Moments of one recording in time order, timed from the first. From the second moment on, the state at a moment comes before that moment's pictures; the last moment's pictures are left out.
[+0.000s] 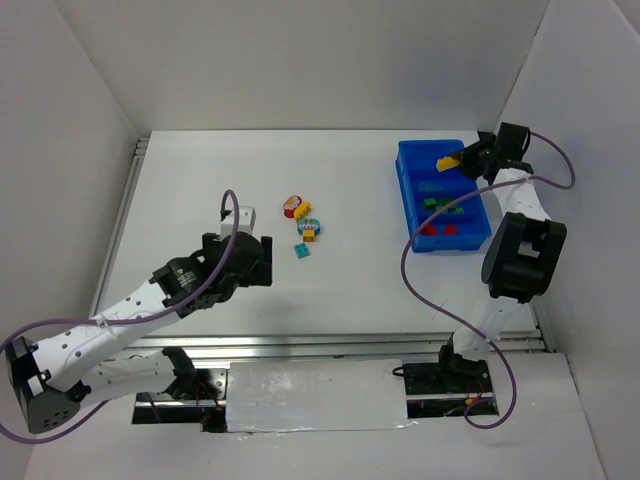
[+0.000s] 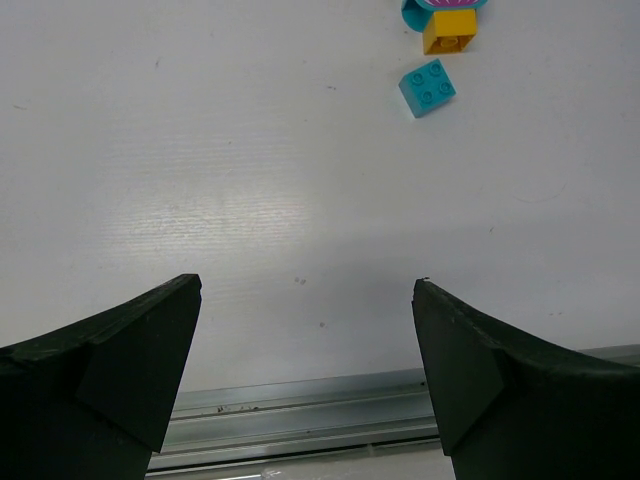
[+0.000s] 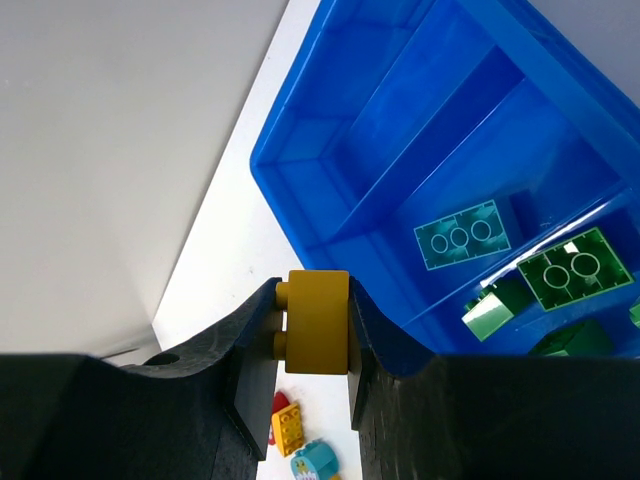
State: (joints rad) left arm -0.87 1.01 0.97 -0.79 -0.57 -0.62; right arm -0.29 1.87 1.52 -0.24 -0.28 0.91
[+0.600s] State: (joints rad) left arm -0.87 1.09 1.01 -0.73 -0.57 -0.62; right arm -0.29 1.82 1.49 -0.24 -0.29 0.91
